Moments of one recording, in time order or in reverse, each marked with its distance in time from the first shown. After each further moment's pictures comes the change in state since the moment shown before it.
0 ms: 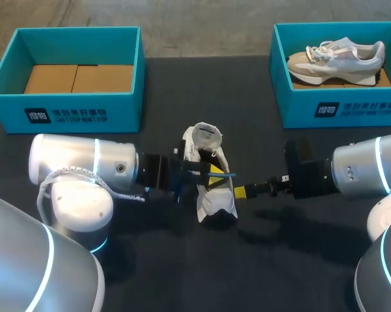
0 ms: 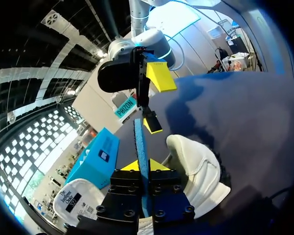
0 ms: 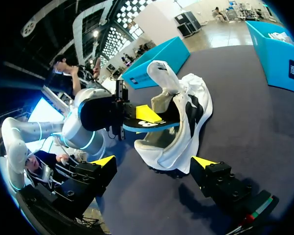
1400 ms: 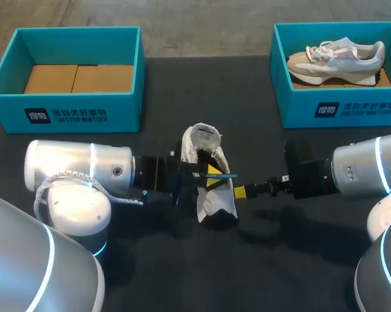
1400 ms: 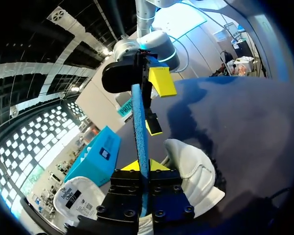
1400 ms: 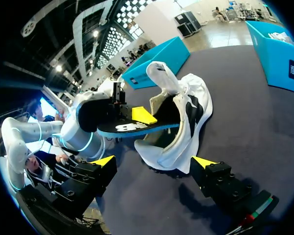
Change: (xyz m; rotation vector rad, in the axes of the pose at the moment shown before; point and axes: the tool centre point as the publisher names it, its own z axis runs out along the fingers) left arm 0.004 -0.004 -0.006 -0.003 -0.023 -0.041; right arm 0.000 0.000 0.000 0.000 0.000 0.000
